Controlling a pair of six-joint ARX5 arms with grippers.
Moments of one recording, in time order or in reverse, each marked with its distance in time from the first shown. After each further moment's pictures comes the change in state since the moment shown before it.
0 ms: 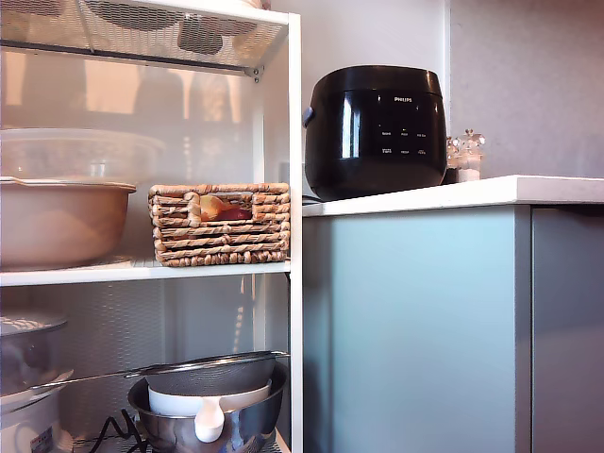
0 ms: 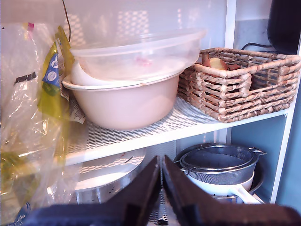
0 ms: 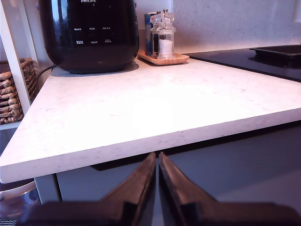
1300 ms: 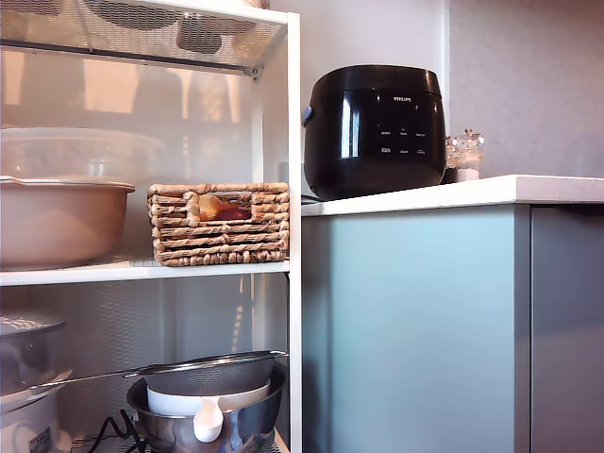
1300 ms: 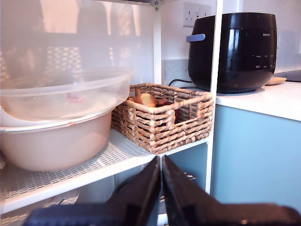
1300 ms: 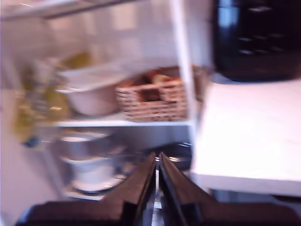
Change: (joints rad) left arm -0.013 -0.010 0.030 0.080 0.261 -0.069; right arm 0.035 0.000 0.160 -0.114 -0.644 0.132
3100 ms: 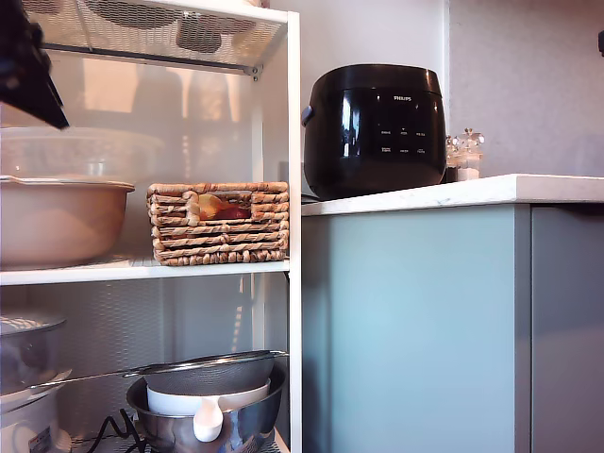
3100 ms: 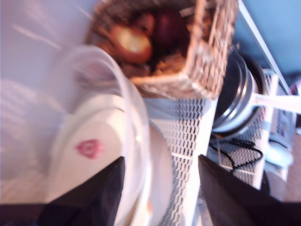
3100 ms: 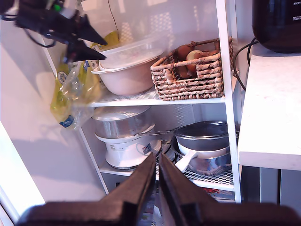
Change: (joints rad) left arm -0.025 1.476 1.289 -0.558 -0.110 1.094; right arm 0.185 0.000 0.014 -0.112 0.103 -0.004
